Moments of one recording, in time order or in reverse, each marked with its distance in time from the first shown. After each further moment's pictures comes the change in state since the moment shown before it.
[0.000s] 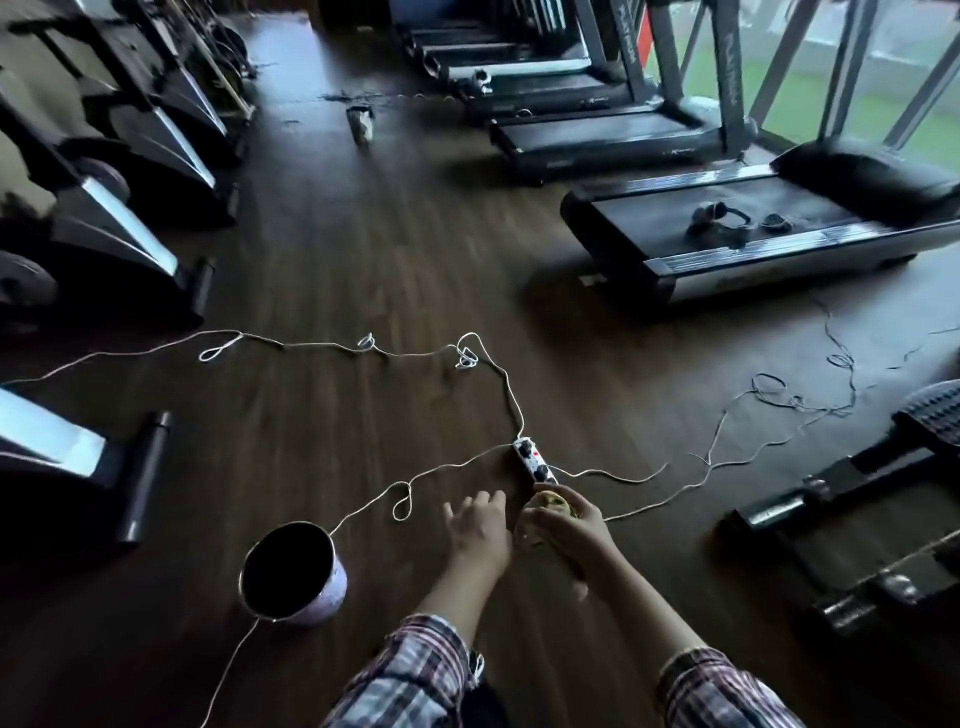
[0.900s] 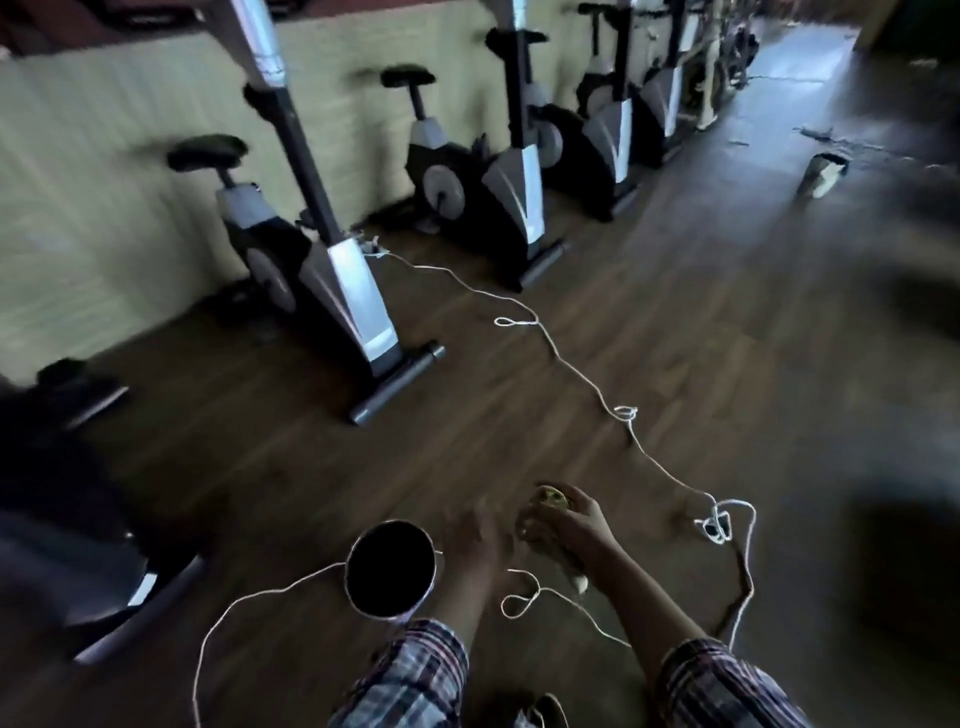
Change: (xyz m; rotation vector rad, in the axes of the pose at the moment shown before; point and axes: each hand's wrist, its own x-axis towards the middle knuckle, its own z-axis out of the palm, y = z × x) left_hand 0.210 -0.205 -0.111 -0.365 0.442 -0.884; right_hand 0.308 -0.151 0.300 -0.393 -0.870 0.078
